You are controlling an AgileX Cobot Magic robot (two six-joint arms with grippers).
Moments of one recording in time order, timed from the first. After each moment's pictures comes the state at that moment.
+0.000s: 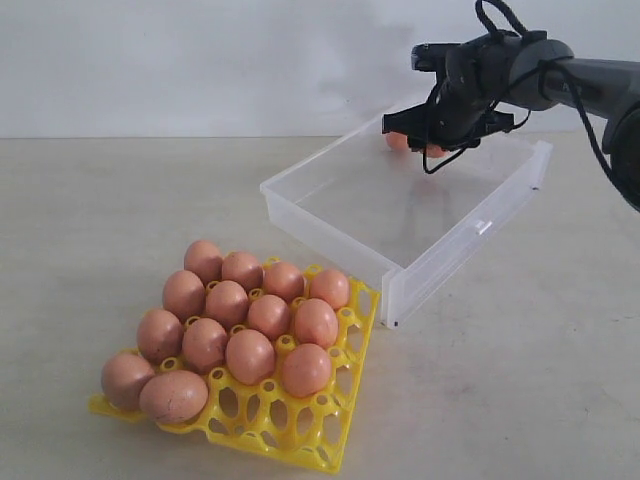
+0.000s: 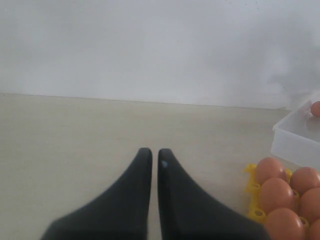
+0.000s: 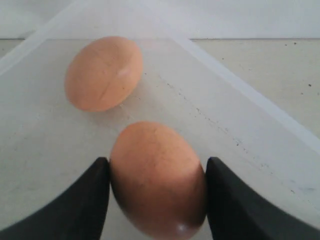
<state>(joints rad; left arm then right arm) -0.01 0.00 0.00 0.04 0.18 -0.09 0.11 2.48 -2.11 -0.24 0.63 0.40</state>
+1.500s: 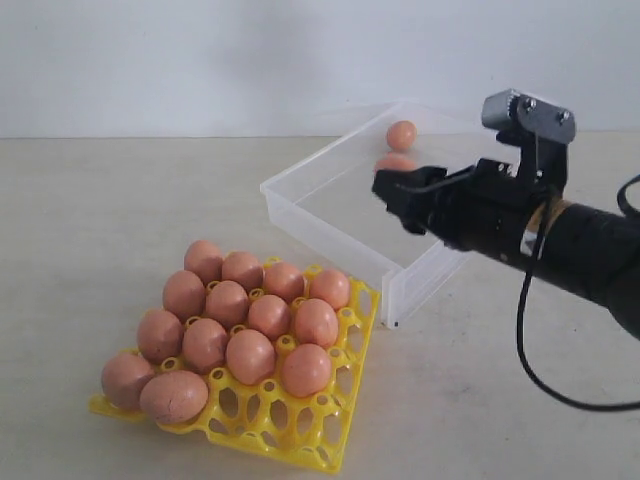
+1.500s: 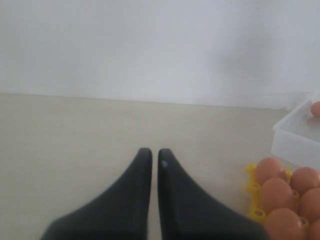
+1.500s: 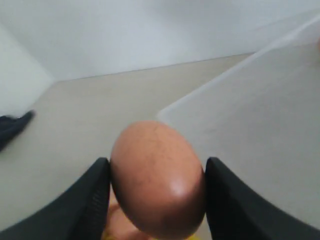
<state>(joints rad) -0.01 0.00 0.00 0.04 0.18 -0.09 0.24 1.66 -0.56 -0.44 -0.83 0.73</state>
